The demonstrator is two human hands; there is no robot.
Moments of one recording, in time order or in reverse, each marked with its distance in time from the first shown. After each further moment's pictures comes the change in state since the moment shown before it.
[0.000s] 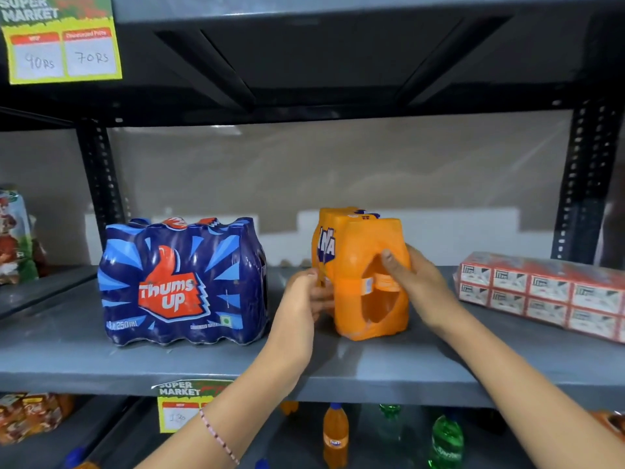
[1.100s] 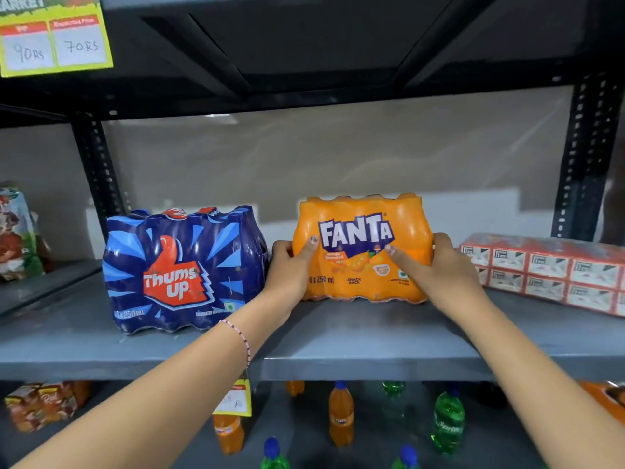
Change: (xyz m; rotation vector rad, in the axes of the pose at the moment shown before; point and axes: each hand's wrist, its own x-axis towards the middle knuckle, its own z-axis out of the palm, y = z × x) left_hand 0.058 0.004 -0.015 0.319 0.169 0.021; right_hand -0.008 -0.001 -0.022 -0.541 0.228 0.169
